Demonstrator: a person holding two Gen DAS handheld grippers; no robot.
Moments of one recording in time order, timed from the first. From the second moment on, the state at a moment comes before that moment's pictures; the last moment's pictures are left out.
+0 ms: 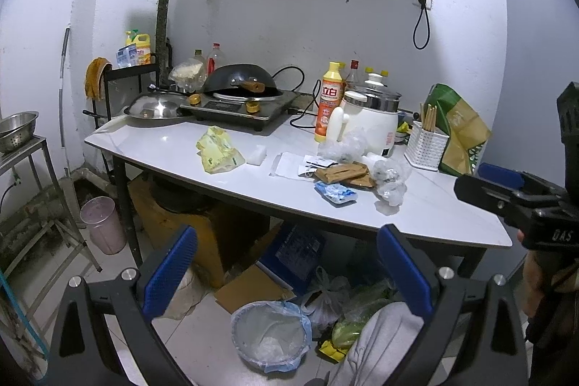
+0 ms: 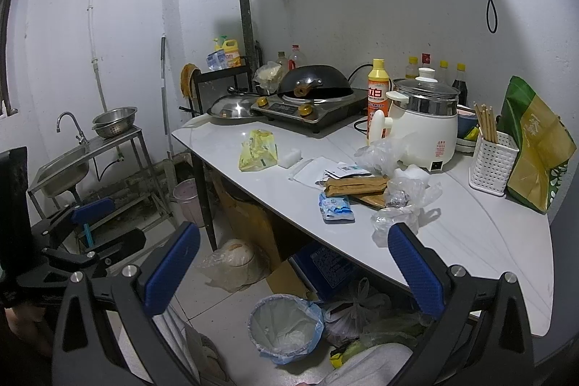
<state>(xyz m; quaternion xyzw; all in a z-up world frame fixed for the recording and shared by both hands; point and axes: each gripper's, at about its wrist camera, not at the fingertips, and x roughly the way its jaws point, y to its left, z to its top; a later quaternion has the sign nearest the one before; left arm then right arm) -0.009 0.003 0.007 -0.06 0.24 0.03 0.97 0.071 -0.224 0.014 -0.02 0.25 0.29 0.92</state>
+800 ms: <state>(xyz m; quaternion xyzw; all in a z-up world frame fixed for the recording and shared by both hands) -0.007 0.004 0.007 -0.06 0.24 0.03 0.97 0.074 -0.225 0.012 -0.02 0.25 0.29 0.92</state>
